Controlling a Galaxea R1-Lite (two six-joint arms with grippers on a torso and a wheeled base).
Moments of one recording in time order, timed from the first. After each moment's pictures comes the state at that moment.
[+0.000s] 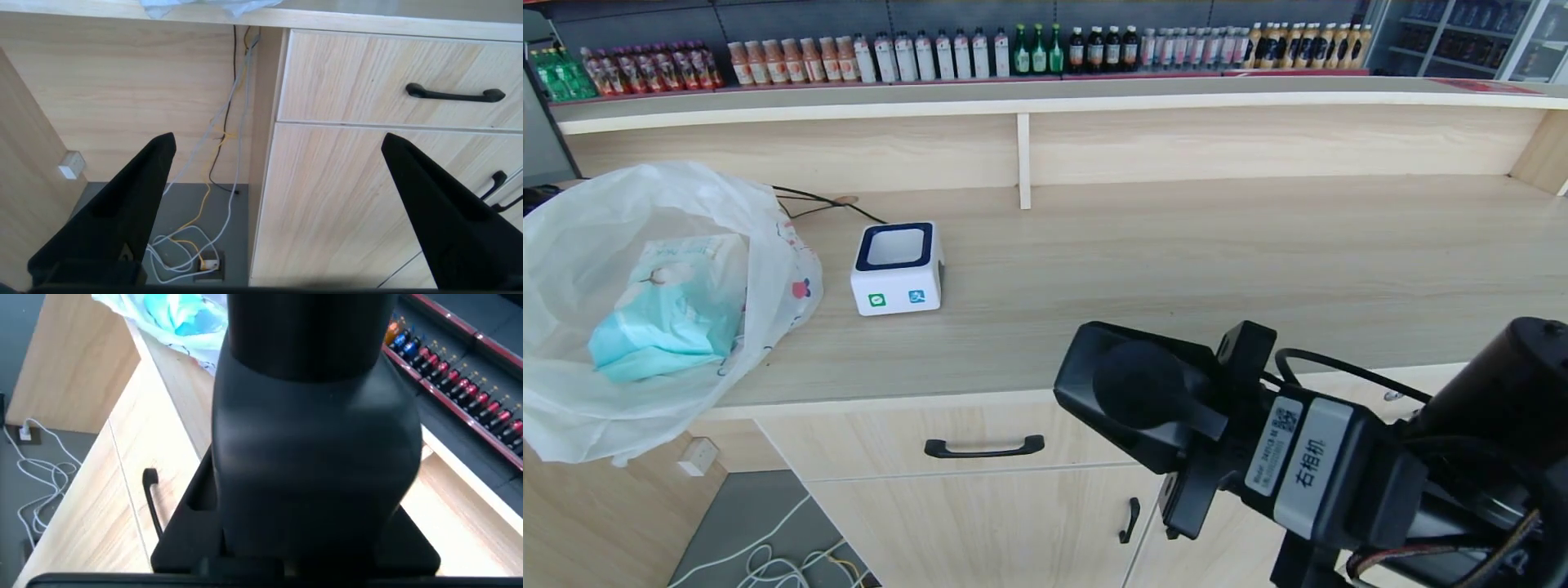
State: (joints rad) left arm 0.00 0.00 0.00 0.00 0.00 0.00; right arm 0.88 1.64 -0.55 -1.31 0.22 -0.81
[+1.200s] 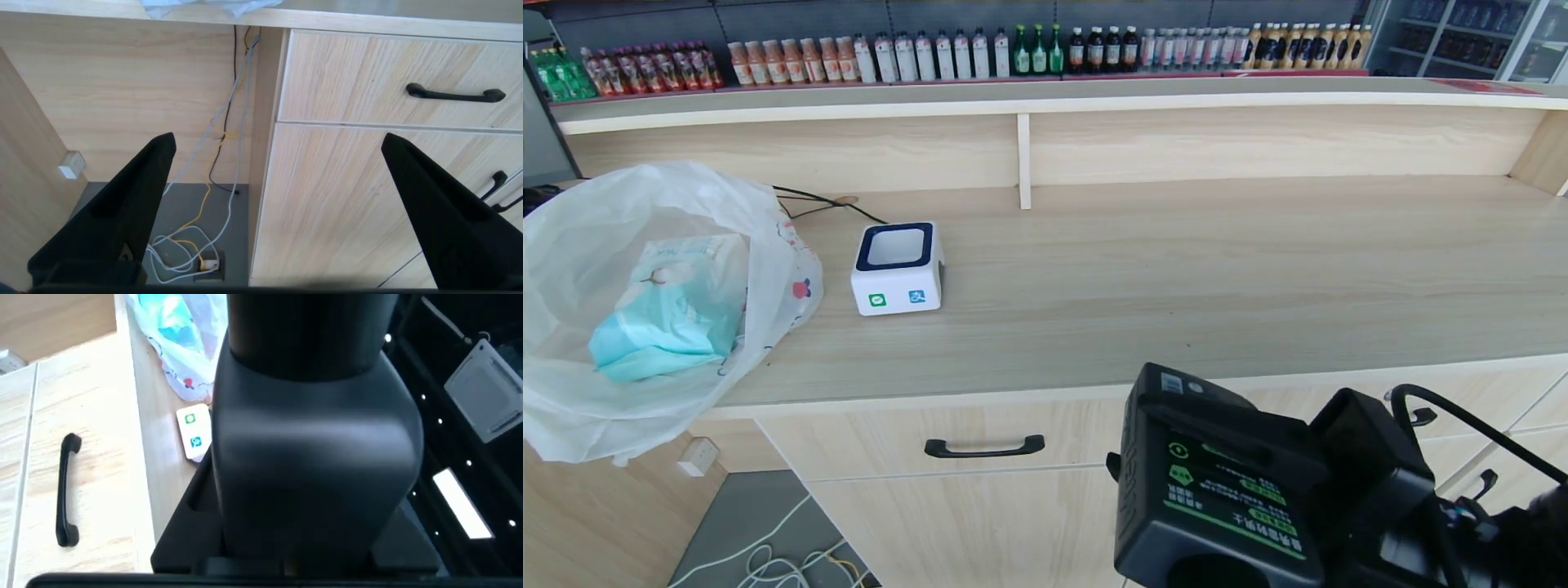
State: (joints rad) left arm 0.00 0.00 0.00 0.00 0.00 0.00; right arm 0.92 1.58 -0.31 -1.57 0.30 -1.39
